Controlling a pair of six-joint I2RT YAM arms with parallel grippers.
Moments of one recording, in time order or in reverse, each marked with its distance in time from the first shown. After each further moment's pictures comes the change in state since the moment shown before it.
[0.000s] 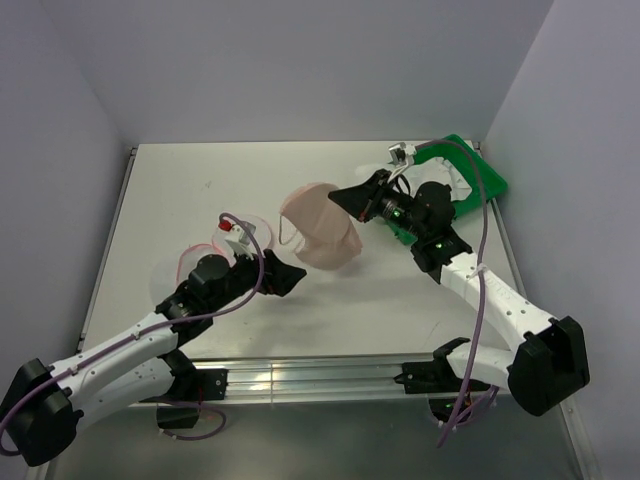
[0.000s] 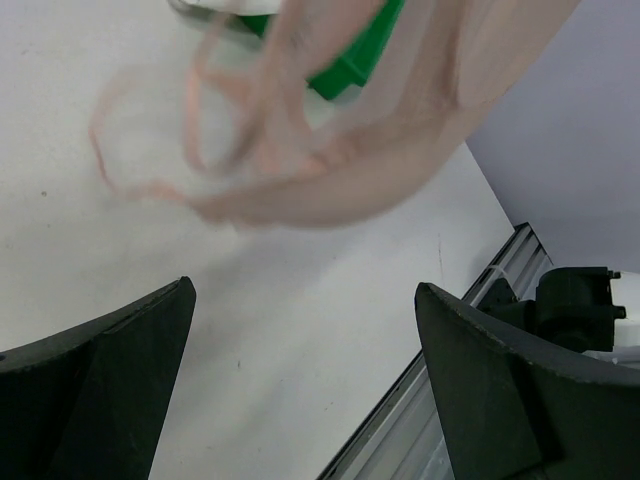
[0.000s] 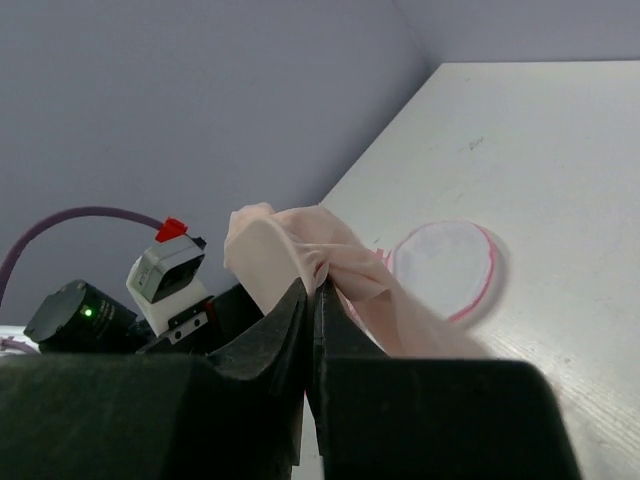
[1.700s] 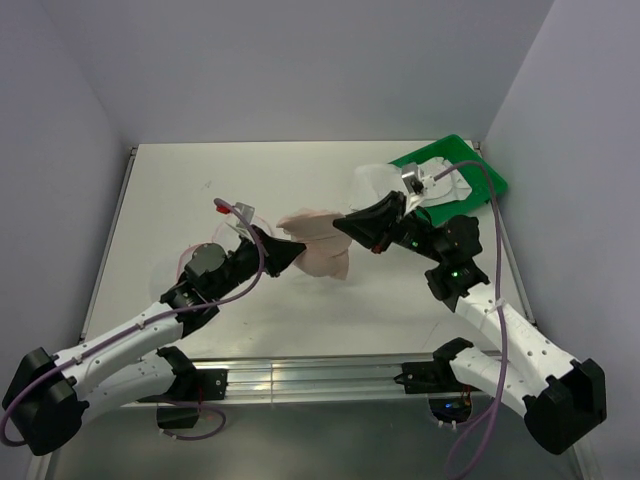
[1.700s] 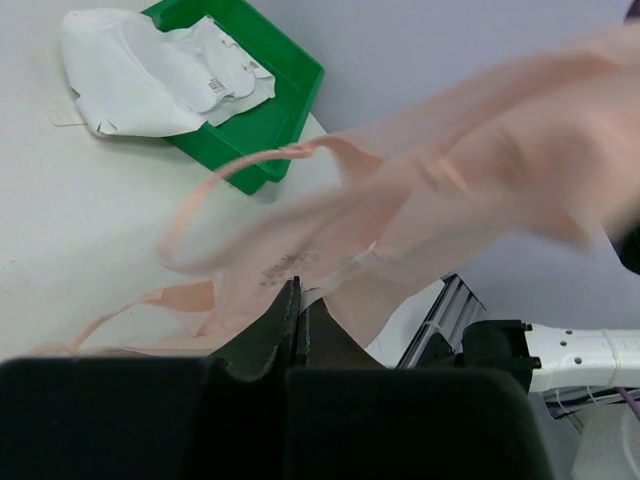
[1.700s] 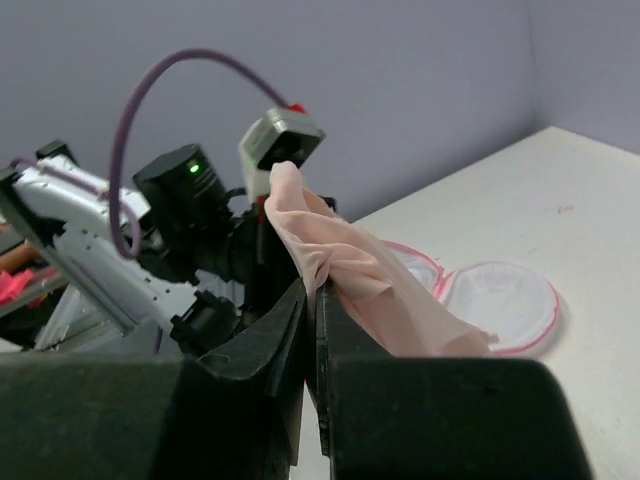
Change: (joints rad) left arm -0.002 0.079 0.097 0.209 0.046 -0.003; right arm 0.026 -0.216 -0.130 0.166 -0.200 -0.069
